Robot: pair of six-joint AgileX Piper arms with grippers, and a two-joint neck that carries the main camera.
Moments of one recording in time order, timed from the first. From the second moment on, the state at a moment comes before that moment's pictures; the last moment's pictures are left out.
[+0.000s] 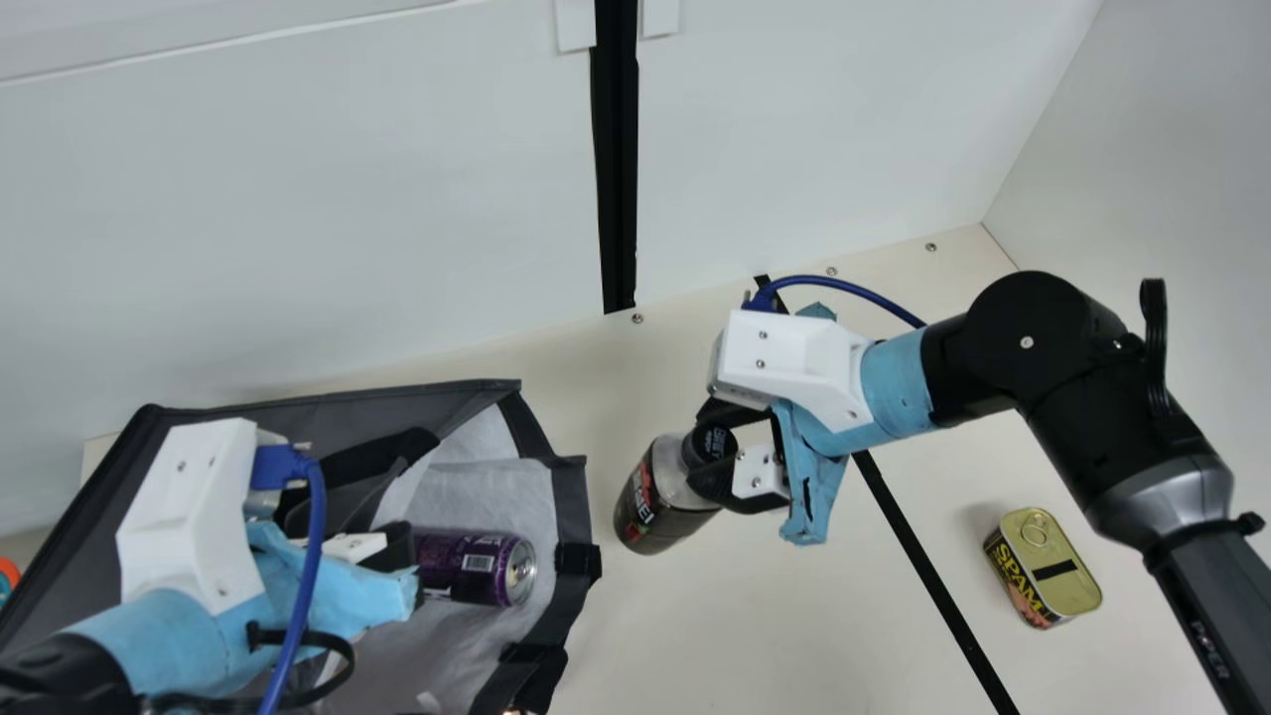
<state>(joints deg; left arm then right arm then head) -34.1 80.1 -75.4 -10.8 48.7 -13.1 -7.1 82.4 -77.1 37.9 69.9 -77.4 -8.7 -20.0</state>
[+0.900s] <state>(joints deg) -34.1 80.1 -75.4 -10.9 48.7 -13.1 0.0 79.1 -81.9 50.0 70.0 -67.4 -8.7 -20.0</state>
